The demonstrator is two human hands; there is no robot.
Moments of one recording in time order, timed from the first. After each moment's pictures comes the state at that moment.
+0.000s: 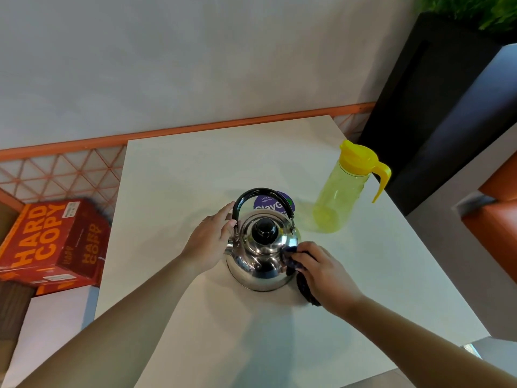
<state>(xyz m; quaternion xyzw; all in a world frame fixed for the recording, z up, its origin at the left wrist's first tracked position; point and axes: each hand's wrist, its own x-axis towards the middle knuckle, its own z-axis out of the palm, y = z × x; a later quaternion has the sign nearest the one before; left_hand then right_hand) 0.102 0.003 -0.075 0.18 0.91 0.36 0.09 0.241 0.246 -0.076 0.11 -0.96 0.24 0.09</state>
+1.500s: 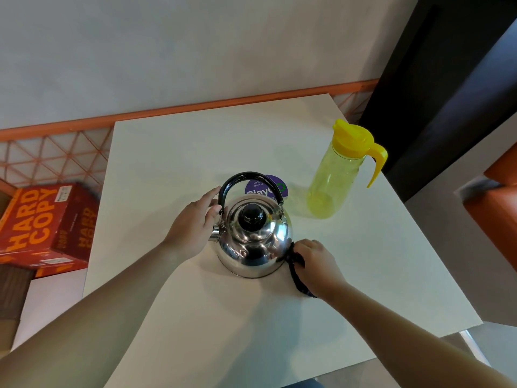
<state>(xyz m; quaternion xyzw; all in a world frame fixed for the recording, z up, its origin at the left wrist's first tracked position) 0.107 0.008 -0.067 0.17 0.92 0.35 0.07 0.231 0.259 -0.122 -0.03 -0.97 0.25 0.00</state>
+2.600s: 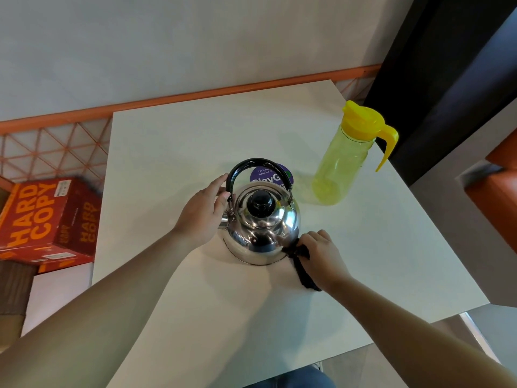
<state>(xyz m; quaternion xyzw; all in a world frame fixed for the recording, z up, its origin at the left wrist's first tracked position) 0.107 0.008 -0.067 0.18 0.91 0.38 0.07 0.243 0.242 -0.127 -0.04 -0.97 0.24 0.01</state>
